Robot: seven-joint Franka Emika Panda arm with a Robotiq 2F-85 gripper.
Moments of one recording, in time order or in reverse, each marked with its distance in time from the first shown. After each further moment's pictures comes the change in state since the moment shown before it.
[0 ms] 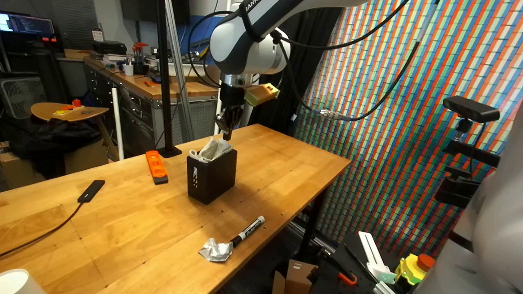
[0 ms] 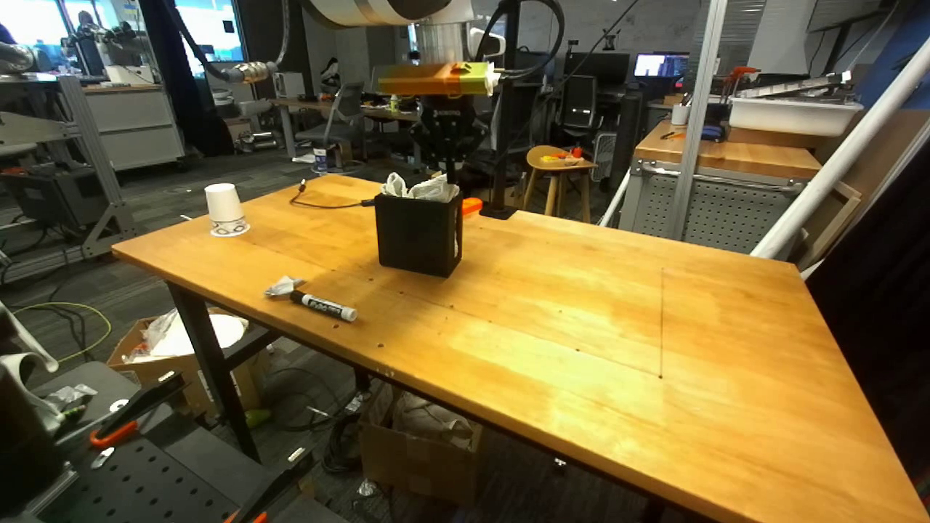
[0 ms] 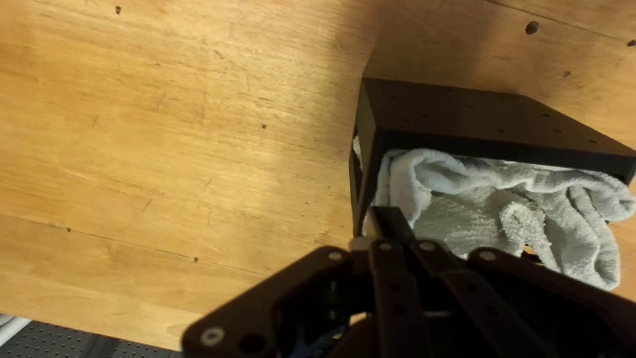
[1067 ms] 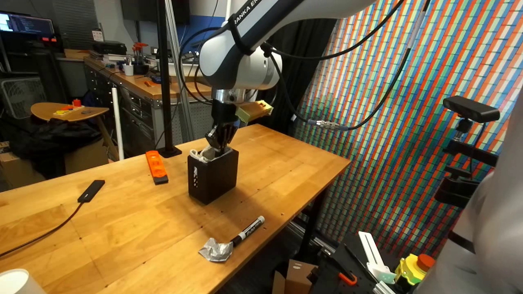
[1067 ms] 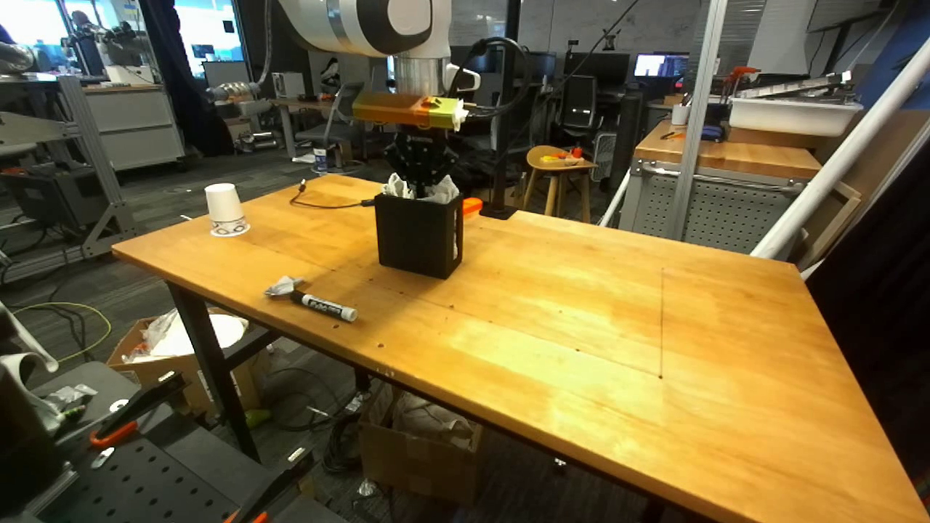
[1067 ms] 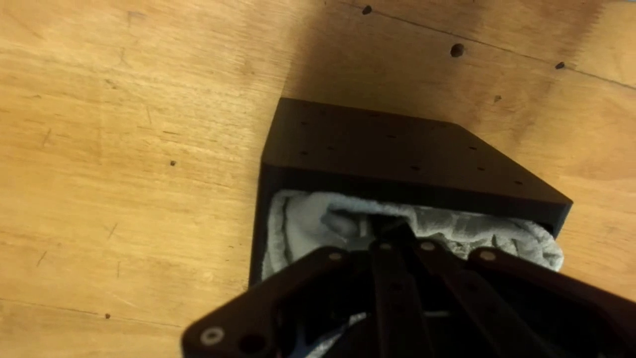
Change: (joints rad) arm 0.019 0.032 0.039 -0.054 0.078 0.014 0.012
